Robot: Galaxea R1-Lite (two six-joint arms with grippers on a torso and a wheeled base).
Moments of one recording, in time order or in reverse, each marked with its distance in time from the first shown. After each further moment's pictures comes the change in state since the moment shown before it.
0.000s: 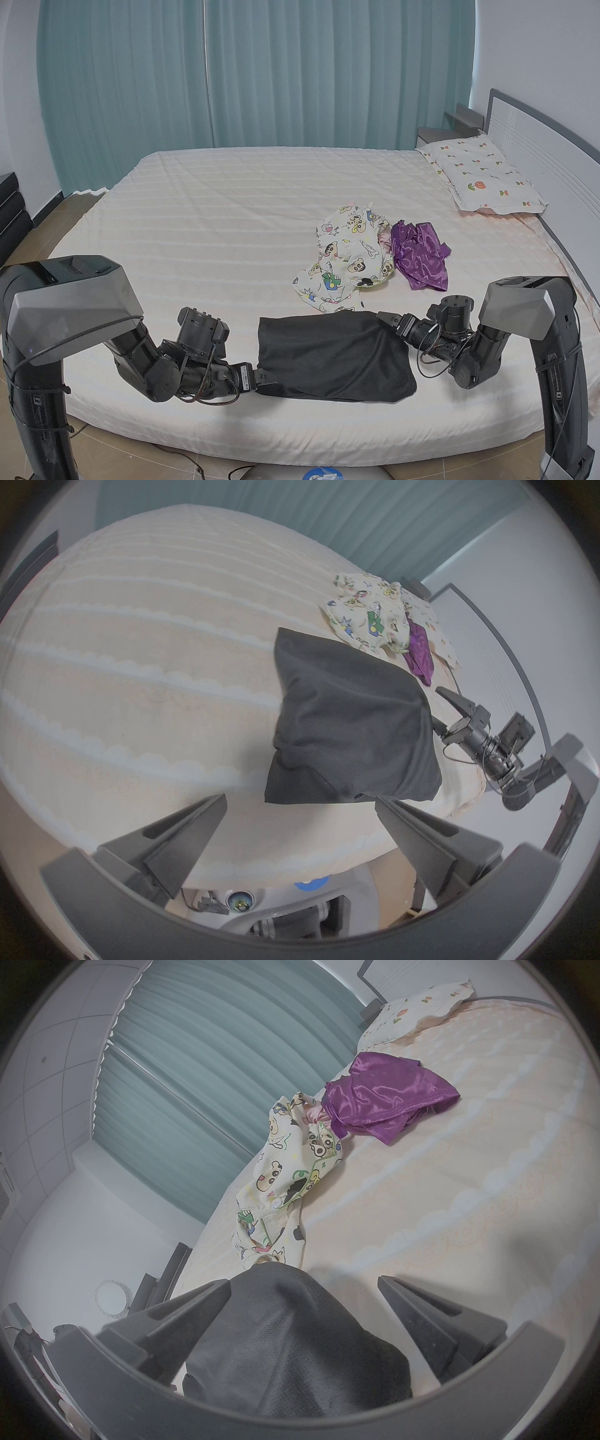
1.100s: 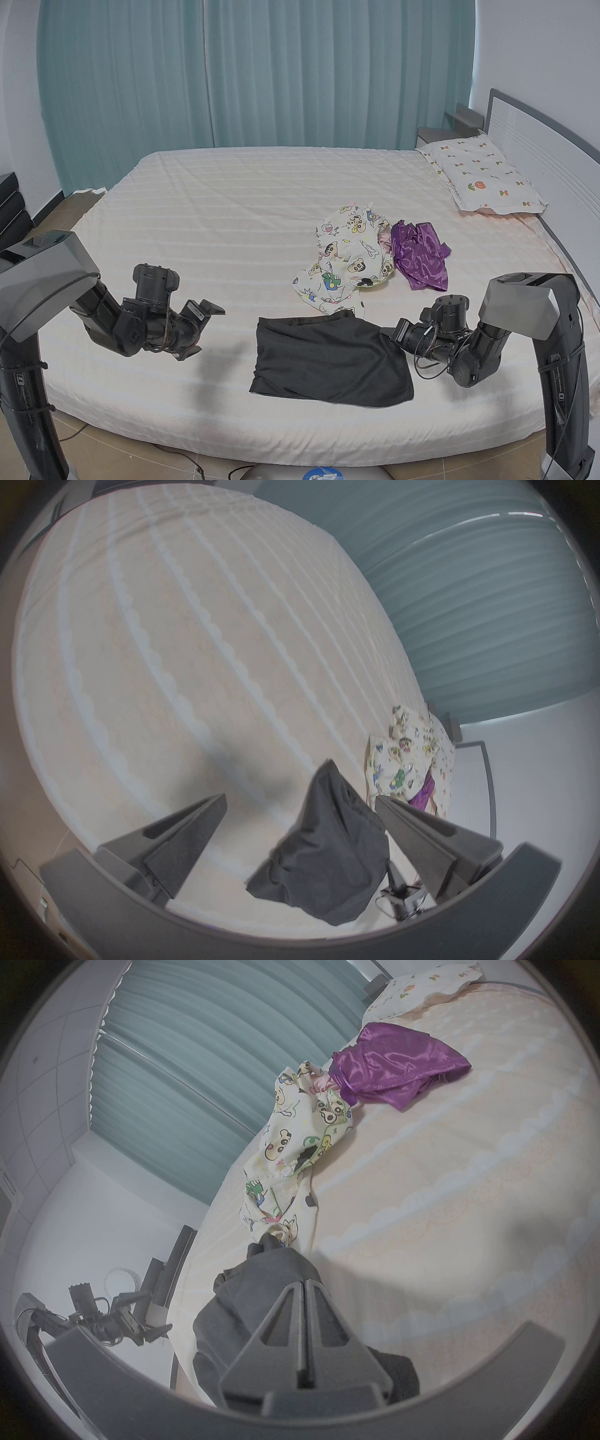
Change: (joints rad) left arm 0.213 -0.053 -0.143 0.057 0.034 -0.543; right arm 0.023 -0.036 -0.008 0.097 0.069 0.004
